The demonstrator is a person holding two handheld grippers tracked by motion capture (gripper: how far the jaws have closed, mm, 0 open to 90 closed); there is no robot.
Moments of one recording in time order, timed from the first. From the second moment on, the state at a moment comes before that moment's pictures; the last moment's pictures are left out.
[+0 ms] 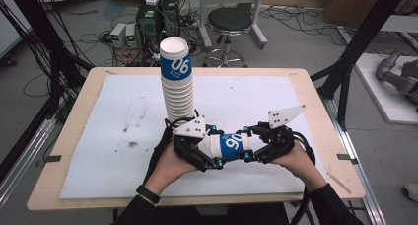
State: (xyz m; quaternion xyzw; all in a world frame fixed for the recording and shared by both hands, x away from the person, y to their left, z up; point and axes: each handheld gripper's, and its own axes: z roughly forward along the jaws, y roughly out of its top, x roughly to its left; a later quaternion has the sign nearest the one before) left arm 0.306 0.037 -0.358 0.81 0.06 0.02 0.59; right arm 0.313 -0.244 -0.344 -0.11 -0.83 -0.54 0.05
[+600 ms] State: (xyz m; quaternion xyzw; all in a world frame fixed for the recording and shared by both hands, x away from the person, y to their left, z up) left arm 0.309 0.048 -0.355 0.78 0.06 0.01 0.62; right arm 0.315 -0.249 -0.347 -0.12 -0.79 -0.59 0.07
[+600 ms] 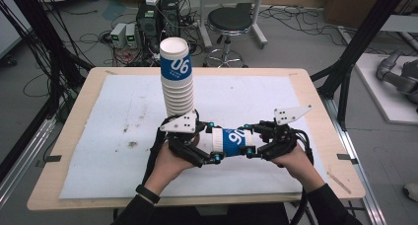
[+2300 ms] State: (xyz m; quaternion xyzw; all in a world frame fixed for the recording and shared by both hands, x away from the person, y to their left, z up) left arm 0.310 0.055 -0.352 0.75 0.09 -0.02 0.66; right arm 0.312 -0.245 -0.355 -0.08 -0.82 -0.57 0.02
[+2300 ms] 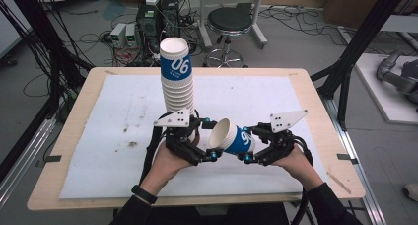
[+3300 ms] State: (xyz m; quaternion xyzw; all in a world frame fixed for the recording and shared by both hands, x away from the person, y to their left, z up) left arm 0.306 0.050 -0.340 0.80 0.08 0.01 0.60; right arm 0.307 -0.244 -0.350 -0.07 -0.84 -0.53 0.00
